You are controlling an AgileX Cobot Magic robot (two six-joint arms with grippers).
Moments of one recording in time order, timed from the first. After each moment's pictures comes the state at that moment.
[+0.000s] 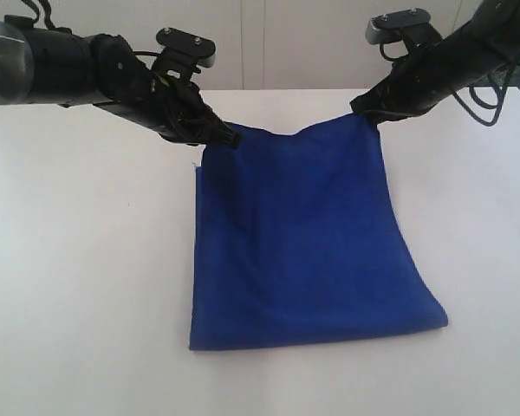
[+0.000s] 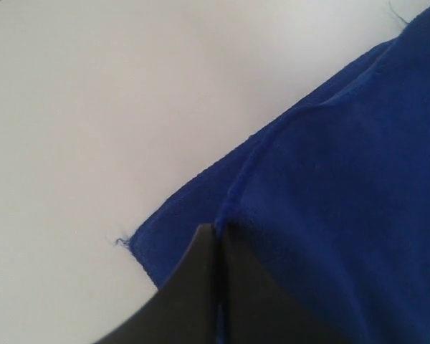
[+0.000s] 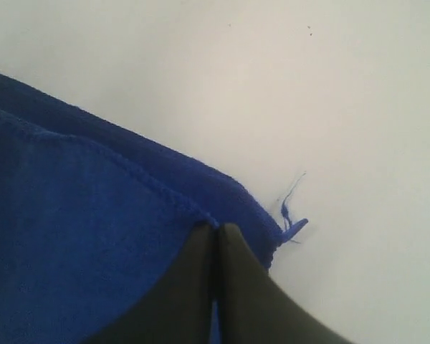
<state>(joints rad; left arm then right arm) -0.50 1.95 -1.42 -0.34 0.31 0.42 0.09 2.03 -1.56 0.54 0.65 -0.75</state>
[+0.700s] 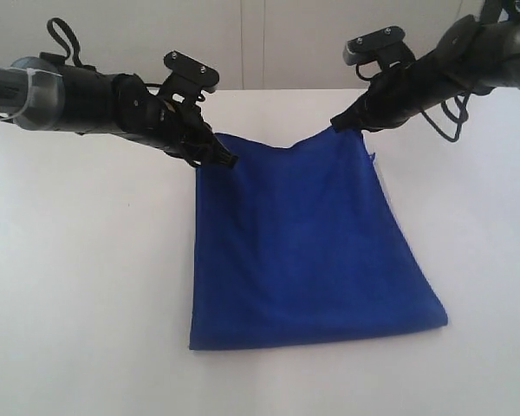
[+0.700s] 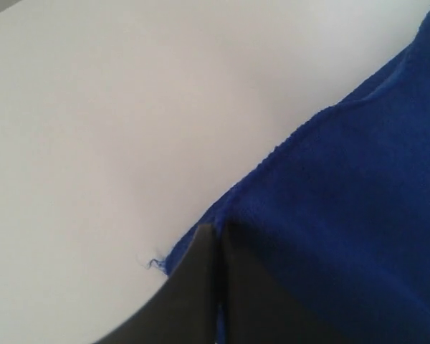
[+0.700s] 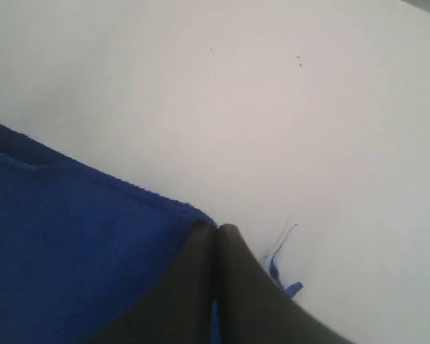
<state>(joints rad) -0.49 2.06 -1.42 -0.29 0.16 0.46 0.14 2.12 -1.57 0.55 0.45 -0.79</state>
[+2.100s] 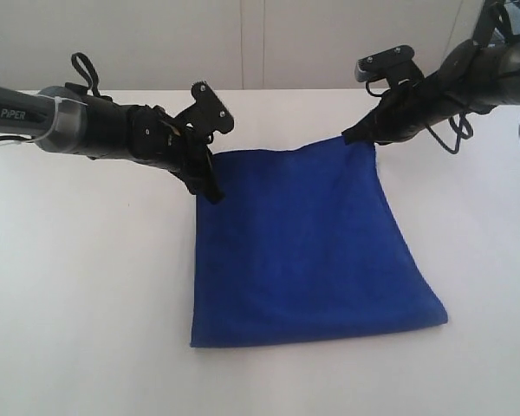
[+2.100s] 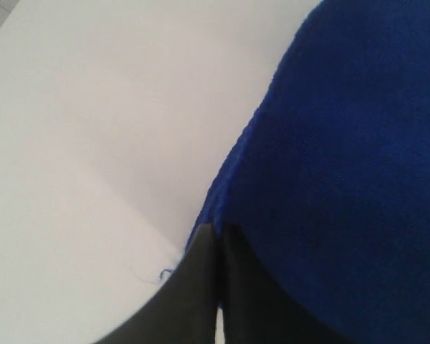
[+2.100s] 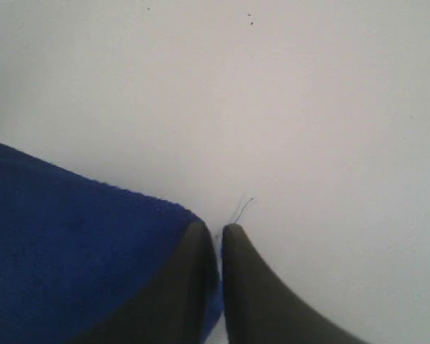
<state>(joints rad) -0.49 2.15 -1.42 -0.29 0.07 0.86 0.11 2.19 -1.57 0.54 0.38 -0.79</state>
